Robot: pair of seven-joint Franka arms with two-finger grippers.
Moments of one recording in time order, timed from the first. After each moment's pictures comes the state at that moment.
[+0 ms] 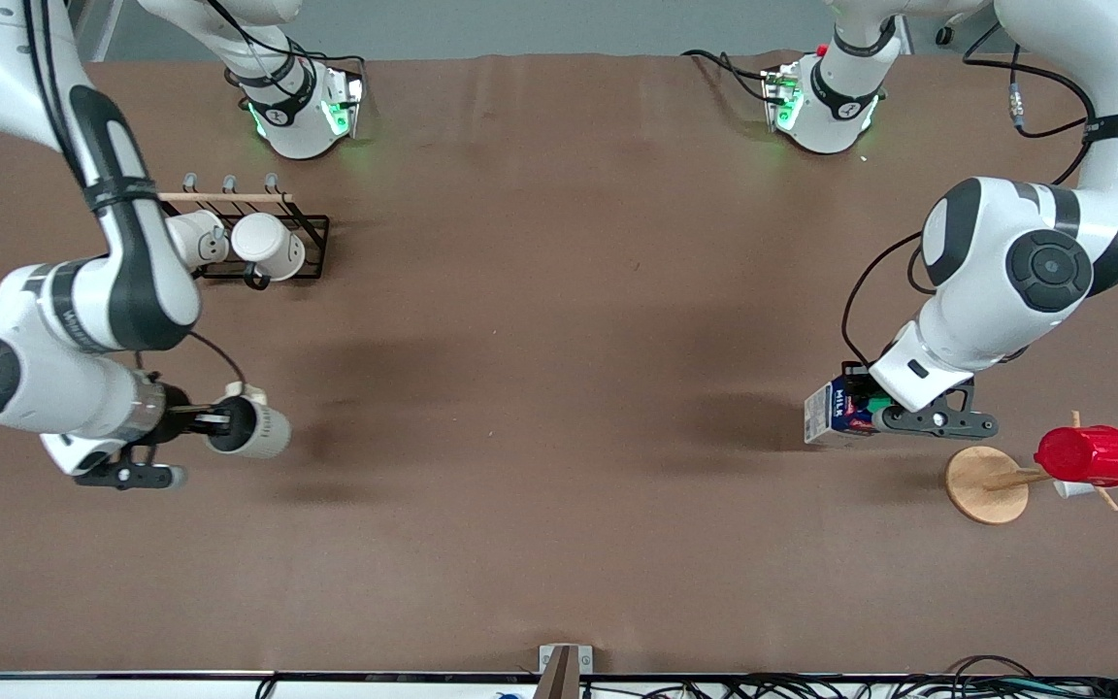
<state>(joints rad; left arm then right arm) -0.08 0.29 -0.13 -1.78 0.06 2.12 -0.10 -0.07 0.49 0.21 -1.59 -0.01 2.01 0.24</state>
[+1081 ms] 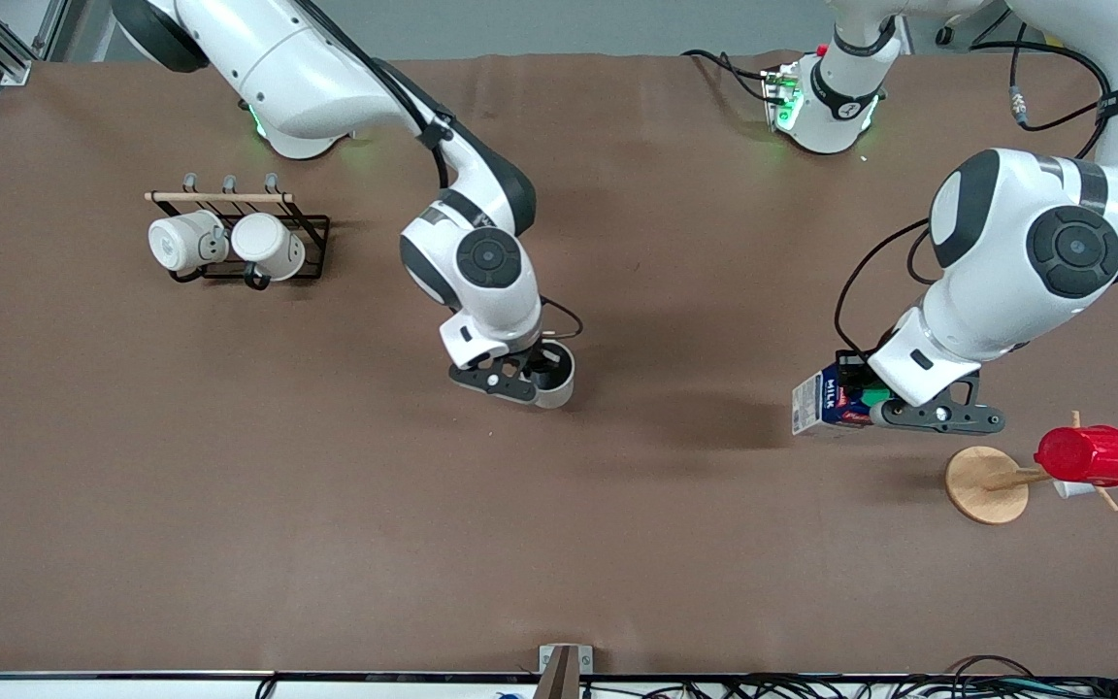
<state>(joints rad) -0.10 0.29 -0.15 -1.65 0.02 1.97 -0.15 0.46 0.72 0.32 -1.47 -0.26 2.20 1.14</state>
